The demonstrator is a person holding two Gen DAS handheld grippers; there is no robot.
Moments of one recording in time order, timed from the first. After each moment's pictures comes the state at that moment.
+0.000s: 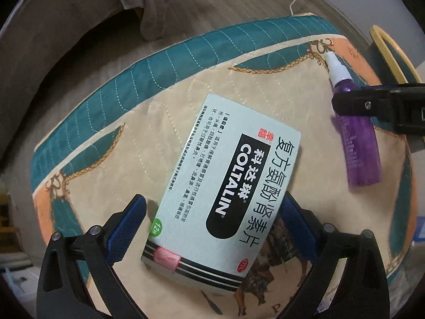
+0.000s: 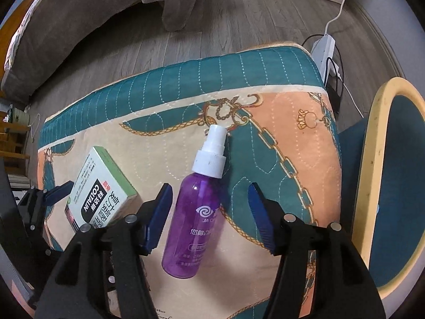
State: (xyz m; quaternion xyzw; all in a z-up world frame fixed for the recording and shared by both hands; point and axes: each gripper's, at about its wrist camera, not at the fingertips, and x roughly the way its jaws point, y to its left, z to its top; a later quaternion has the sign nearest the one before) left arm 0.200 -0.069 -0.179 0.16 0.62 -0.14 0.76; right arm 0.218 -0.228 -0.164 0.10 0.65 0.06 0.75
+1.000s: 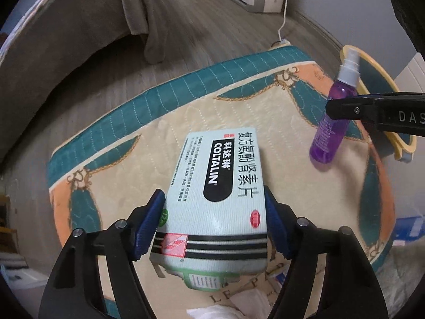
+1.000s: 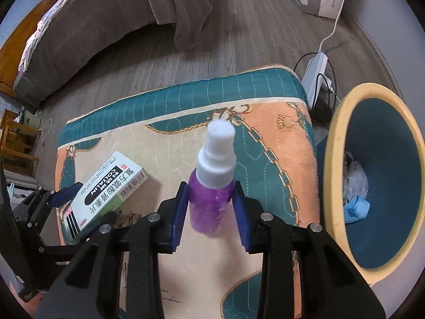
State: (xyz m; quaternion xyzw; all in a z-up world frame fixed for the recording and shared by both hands) left arm 0.148 -0.061 -0.112 0.14 0.57 -0.15 0.80; right arm 0.183 -0.246 -0.117 0.10 0.61 0.07 0.79
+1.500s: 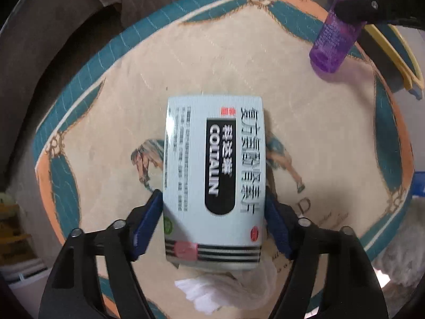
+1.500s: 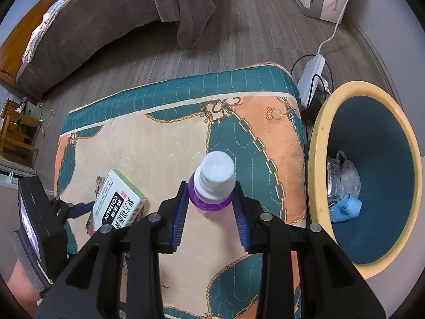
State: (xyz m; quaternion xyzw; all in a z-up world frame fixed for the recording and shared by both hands) left arm 0.119 -0.076 -0.164 0.21 0.63 -0.17 0.73; right arm 0.169 -0.255 -0.111 0.09 0.61 0.08 0.79
